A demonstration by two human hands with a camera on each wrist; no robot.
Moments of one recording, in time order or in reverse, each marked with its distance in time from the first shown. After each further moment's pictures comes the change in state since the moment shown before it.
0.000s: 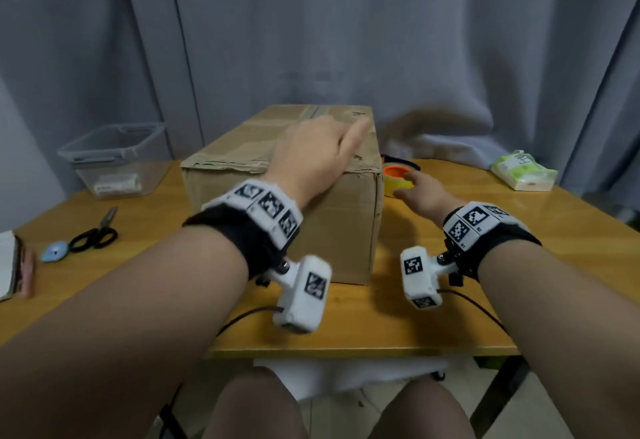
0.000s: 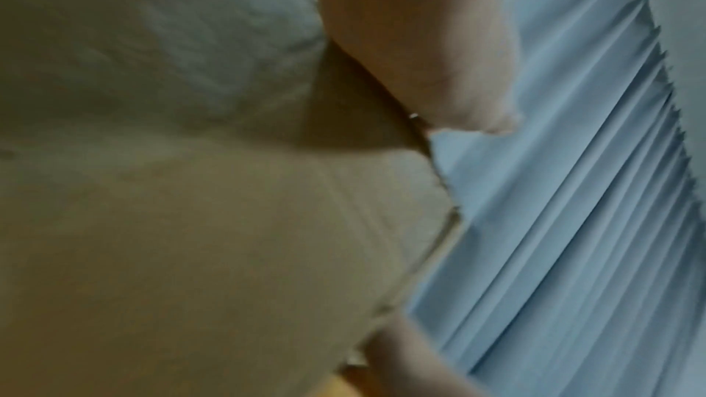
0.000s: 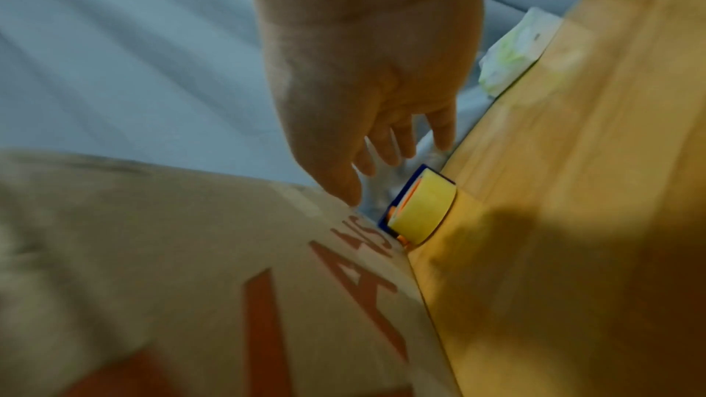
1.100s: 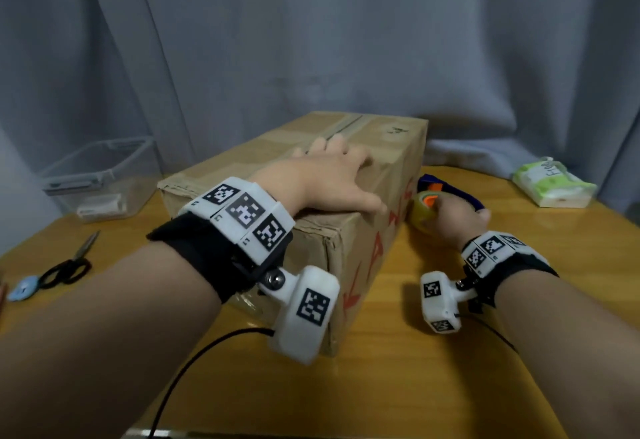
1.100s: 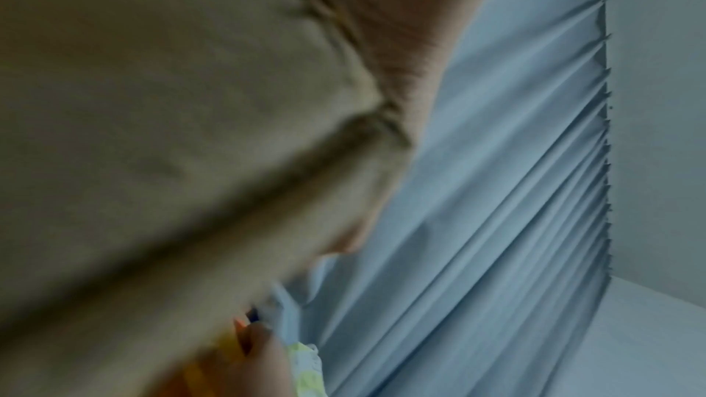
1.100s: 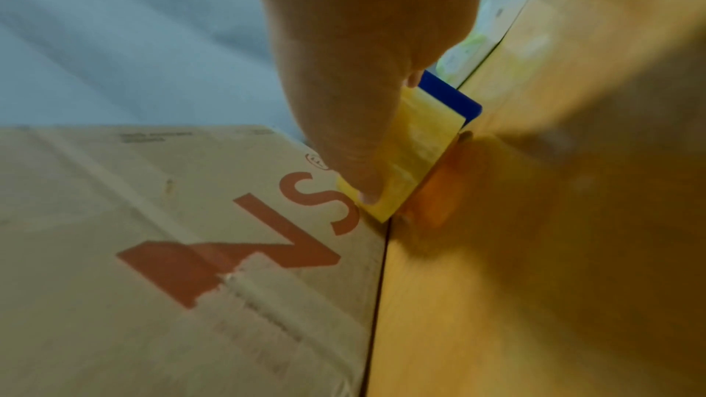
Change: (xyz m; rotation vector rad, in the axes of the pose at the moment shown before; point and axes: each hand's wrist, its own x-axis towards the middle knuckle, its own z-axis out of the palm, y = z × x) left_hand 0.074 0.026 0.031 0.078 -0.702 -0.084; right_hand 0.091 0.085 -0.009 -0.495 0.019 0.167
